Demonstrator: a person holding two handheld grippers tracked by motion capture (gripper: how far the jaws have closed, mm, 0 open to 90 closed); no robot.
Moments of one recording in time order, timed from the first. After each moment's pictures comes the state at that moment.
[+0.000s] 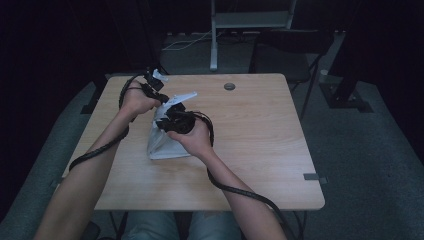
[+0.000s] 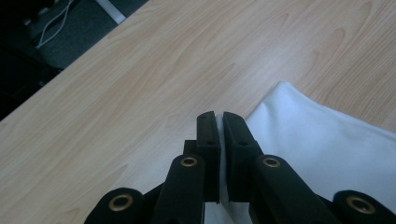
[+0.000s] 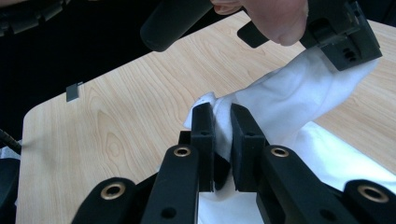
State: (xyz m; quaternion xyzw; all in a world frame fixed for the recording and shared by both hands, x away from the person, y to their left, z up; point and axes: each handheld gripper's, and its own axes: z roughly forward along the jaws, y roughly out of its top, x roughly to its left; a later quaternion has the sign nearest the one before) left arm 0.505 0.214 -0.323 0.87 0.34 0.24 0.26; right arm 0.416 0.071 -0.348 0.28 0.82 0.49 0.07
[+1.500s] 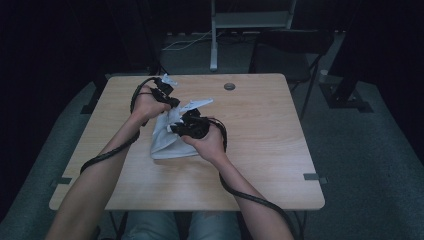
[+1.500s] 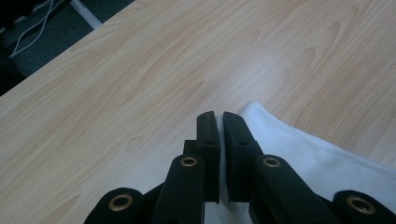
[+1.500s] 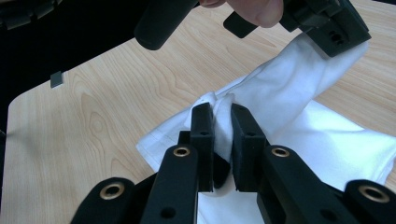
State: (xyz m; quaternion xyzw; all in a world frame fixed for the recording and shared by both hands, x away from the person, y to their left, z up) left arm 0.505 0.192 -0.341 0.87 0.33 0.22 0.30; right arm 0.412 0.036 -0.367 0.30 0.81 0.49 0.07
